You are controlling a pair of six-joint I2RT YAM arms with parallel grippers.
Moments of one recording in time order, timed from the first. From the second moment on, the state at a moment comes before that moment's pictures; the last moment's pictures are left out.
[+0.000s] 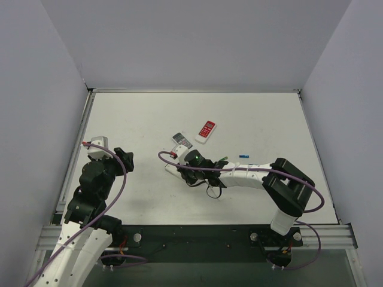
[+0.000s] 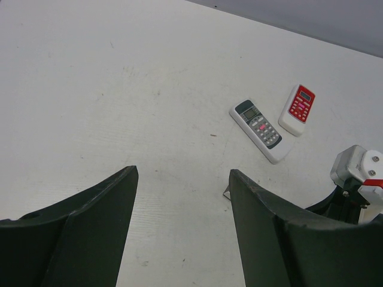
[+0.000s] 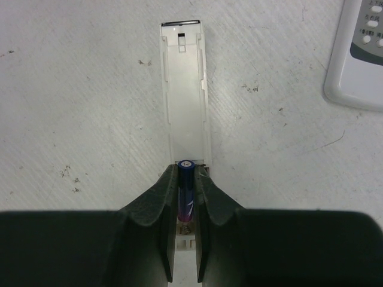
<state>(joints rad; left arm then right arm) -0.31 0.44 0.58 -0.37 -0.23 -0.39 0.97 1.71 0.88 0.07 0.04 0.05</state>
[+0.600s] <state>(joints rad) -0.31 0.45 0.58 -0.37 -0.22 -0.39 0.97 1.65 0.84 0.03 0.04 0.05</state>
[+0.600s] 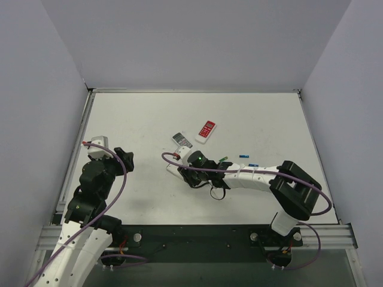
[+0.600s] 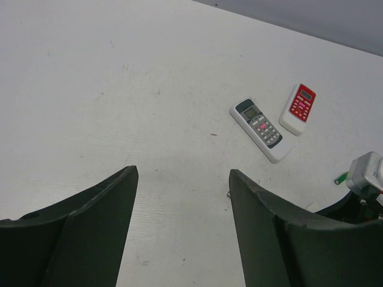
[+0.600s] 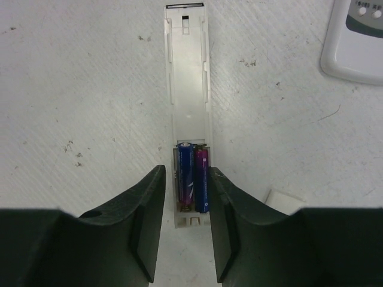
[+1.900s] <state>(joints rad) -0.40 1.06 0.47 -0.04 -0.06 -0.76 0.97 1.78 1.13 -0.31 0.05 0.13</state>
